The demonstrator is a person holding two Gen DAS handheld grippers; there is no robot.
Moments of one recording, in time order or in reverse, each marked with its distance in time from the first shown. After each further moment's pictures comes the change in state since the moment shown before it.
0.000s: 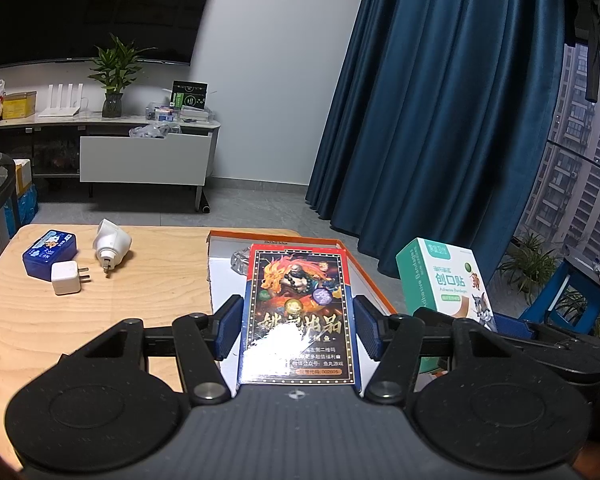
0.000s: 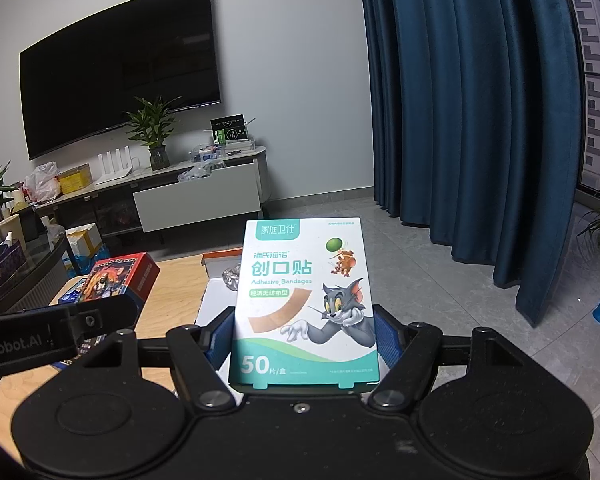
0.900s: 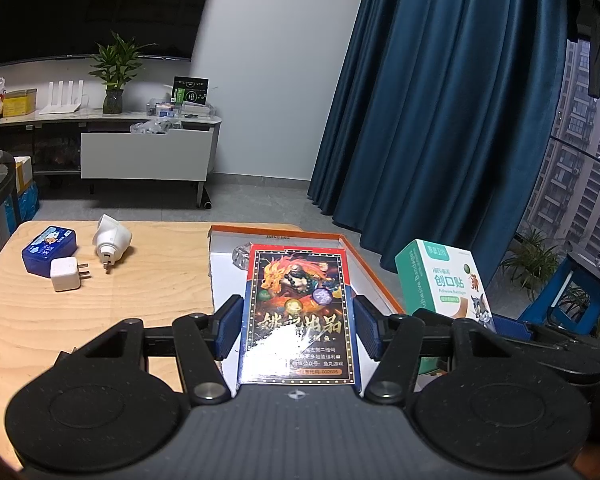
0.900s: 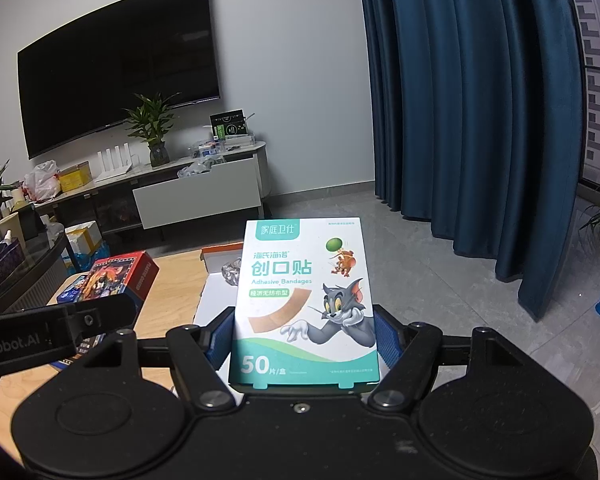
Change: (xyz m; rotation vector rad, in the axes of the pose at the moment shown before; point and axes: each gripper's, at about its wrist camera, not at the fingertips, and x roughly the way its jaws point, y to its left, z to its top) left arm 0.005 0.000 -0.001 0.001 0.013 0.007; right arm 0.001 0.000 0.001 0.001 0.009 0.001
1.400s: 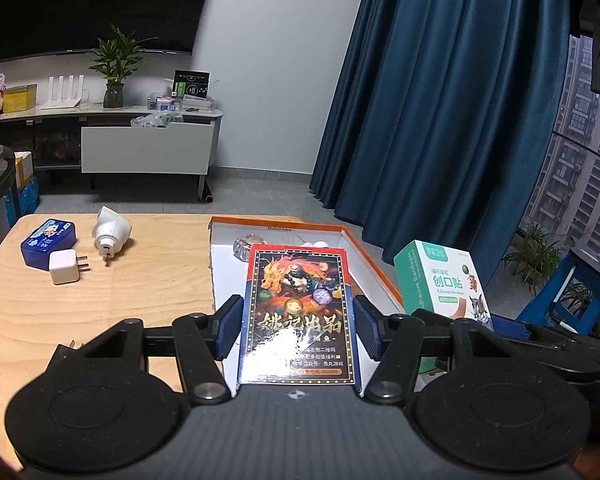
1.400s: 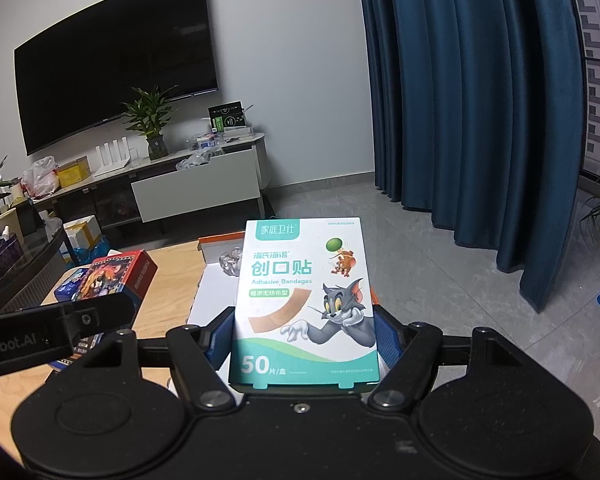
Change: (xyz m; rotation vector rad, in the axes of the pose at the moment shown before) left arm 0.004 -0.002 0.001 -0.004 0.018 0.004; right arm -0.007 0.002 -0.003 0.005 0.022 0.002
